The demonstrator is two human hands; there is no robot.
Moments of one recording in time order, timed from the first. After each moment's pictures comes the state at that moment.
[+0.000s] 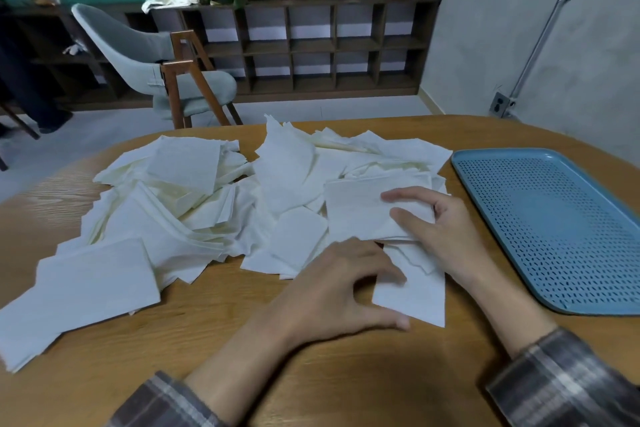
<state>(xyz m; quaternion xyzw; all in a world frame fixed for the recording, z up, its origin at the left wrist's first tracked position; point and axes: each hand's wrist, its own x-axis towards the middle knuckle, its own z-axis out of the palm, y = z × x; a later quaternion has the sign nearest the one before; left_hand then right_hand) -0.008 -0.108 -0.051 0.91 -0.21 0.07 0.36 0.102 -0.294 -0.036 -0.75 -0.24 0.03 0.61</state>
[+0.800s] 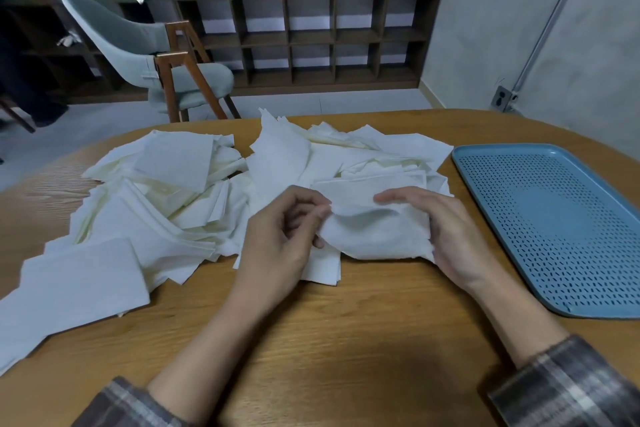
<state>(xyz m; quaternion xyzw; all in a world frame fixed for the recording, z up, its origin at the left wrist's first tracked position) -0.003 -0.079 -0.033 0.76 0.02 0.22 0.62 0.101 -0.294 -0.037 -0.67 -0.22 0.13 0.70</state>
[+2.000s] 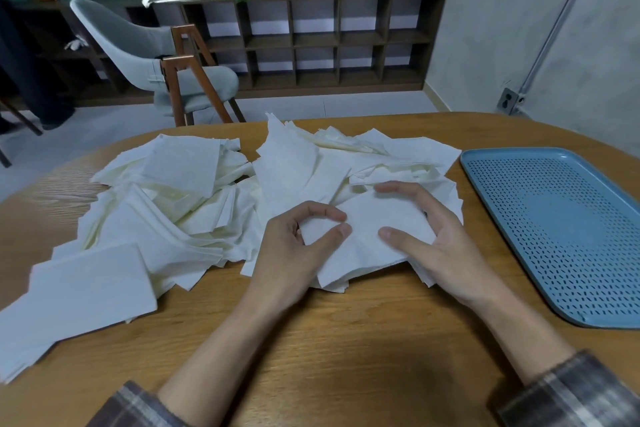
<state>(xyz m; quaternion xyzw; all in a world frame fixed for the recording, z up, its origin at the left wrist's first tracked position) 0.002 -0.079 -0.035 0.76 0.08 0.16 0.63 0.080 -0.283 -0.026 -0.74 -0.30 0.07 0.60</state>
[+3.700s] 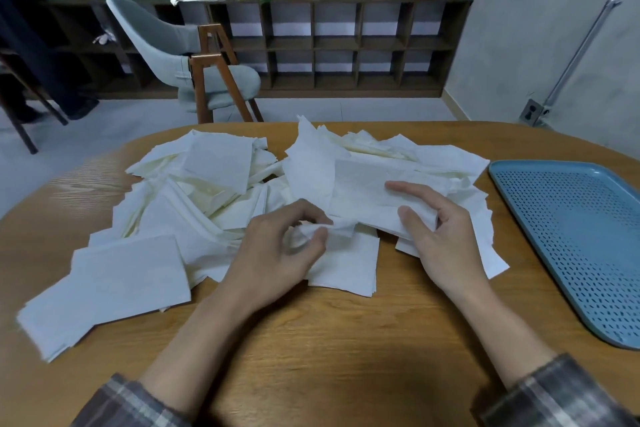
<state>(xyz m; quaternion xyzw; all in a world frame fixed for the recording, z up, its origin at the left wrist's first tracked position) -0.021 -0.018 -0.032 0.88 0.01 0.22 0.41 0.083 -0.238 -0.035 -0.74 -0.24 -0.02 0.63</state>
